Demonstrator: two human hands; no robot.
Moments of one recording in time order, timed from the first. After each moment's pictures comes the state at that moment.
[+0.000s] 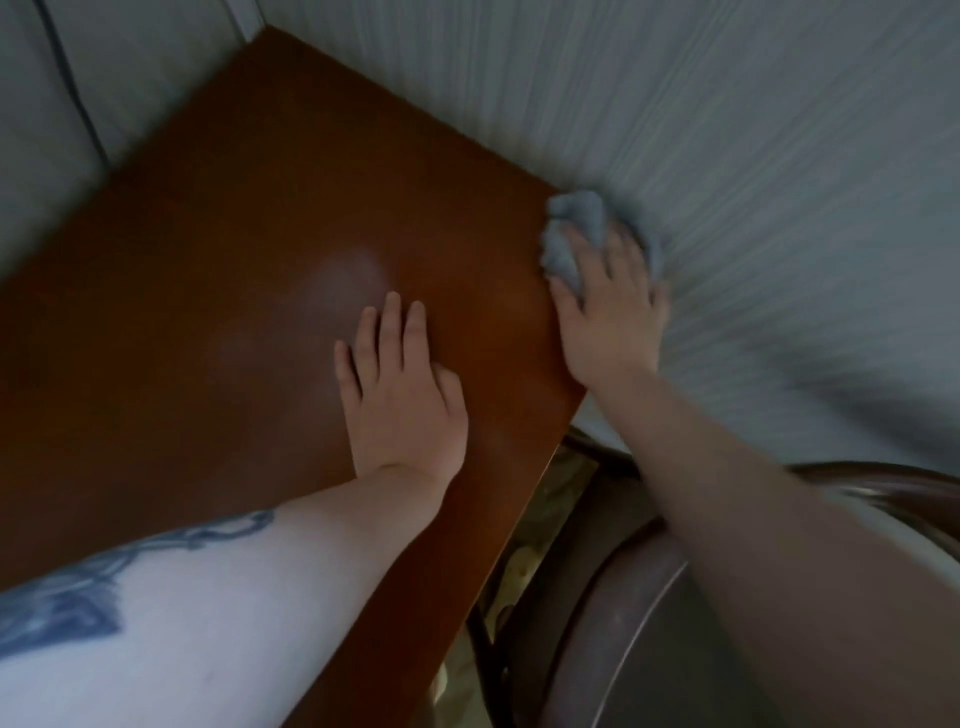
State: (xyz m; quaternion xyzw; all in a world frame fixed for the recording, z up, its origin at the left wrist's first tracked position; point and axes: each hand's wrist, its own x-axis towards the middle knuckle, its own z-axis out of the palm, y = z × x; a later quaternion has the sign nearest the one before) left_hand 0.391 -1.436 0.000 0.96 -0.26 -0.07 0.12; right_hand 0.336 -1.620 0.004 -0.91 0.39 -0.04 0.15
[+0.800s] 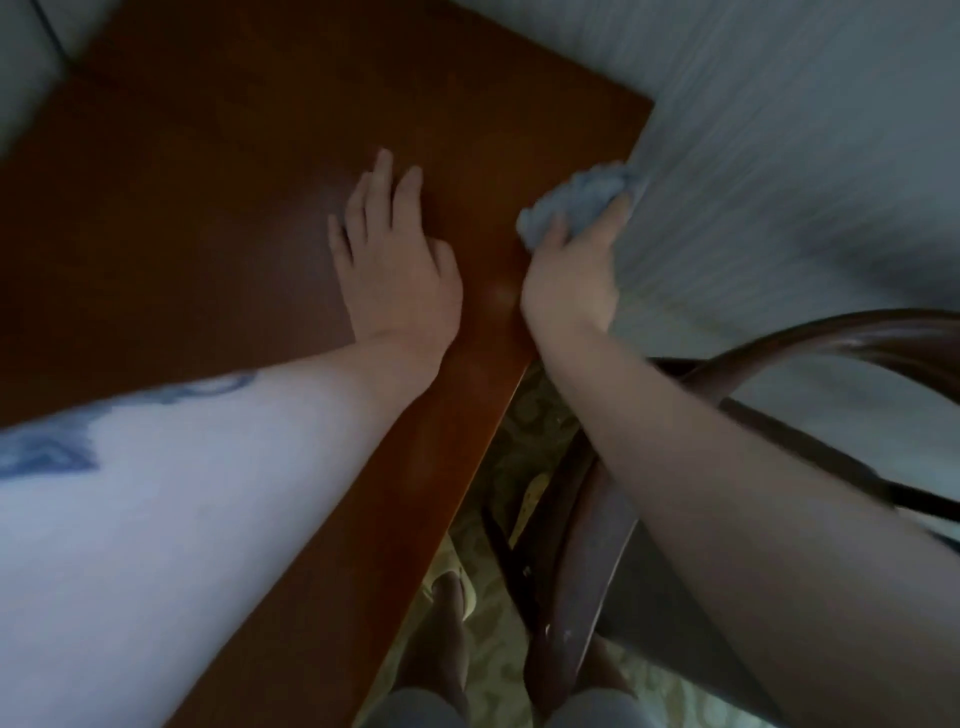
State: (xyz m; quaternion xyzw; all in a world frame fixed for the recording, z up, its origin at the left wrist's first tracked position) left_hand 0.388 -1.433 0.013 0.93 -0.29 -0.03 0.22; right_hand 0.311 -1.530 0.009 -0.71 0.58 -0.13 0.37
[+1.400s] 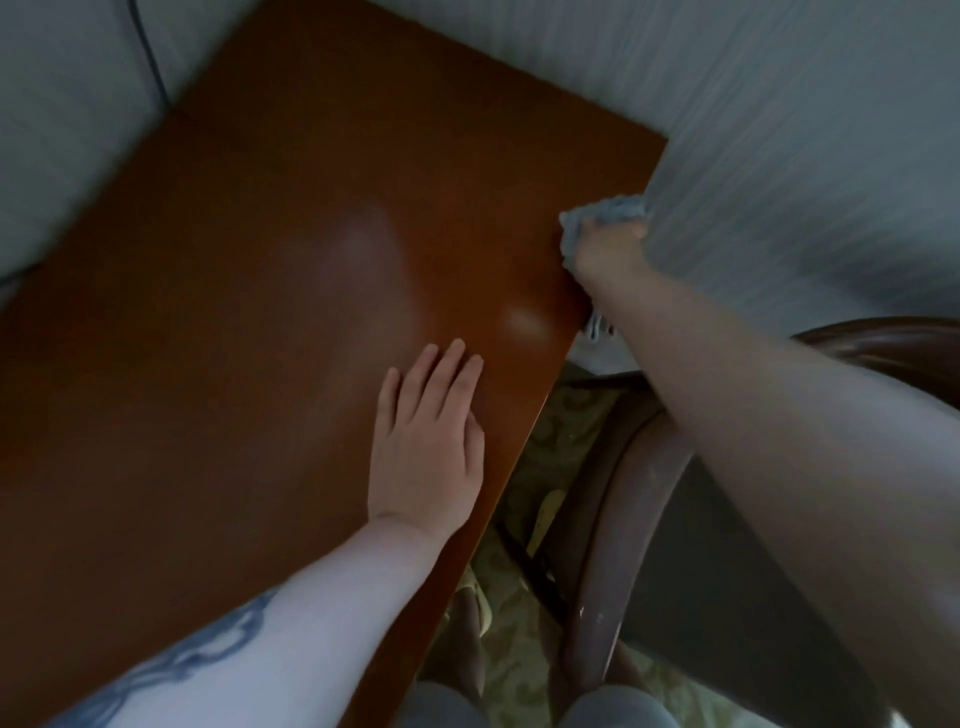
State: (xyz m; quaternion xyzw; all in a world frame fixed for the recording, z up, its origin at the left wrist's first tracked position) left_hand 0.315 -1.313 0.007 0.89 -0.42 -0.09 0.16; right_hand 0.338 -1.558 0.024 -0.80 0.53 0.21 0.16
